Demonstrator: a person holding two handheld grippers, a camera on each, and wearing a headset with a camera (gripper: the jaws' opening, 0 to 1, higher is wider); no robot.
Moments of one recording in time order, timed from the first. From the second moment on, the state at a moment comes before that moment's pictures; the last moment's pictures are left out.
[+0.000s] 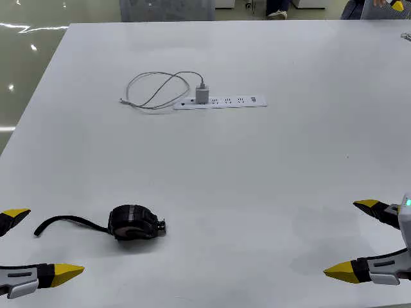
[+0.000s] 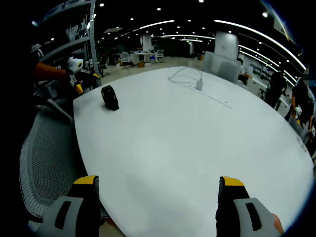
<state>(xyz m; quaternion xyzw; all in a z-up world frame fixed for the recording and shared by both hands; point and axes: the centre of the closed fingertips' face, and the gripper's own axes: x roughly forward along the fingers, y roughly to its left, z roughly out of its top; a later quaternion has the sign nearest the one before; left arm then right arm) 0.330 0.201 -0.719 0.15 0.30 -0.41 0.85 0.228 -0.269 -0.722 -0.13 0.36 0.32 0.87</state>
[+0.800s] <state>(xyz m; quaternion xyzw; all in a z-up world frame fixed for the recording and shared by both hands) 0.324 0.194 -0.721 0.16 0.31 -0.42 0.84 0.233 -0.278 -0.721 -0.13 0.37 0.32 0.86</state>
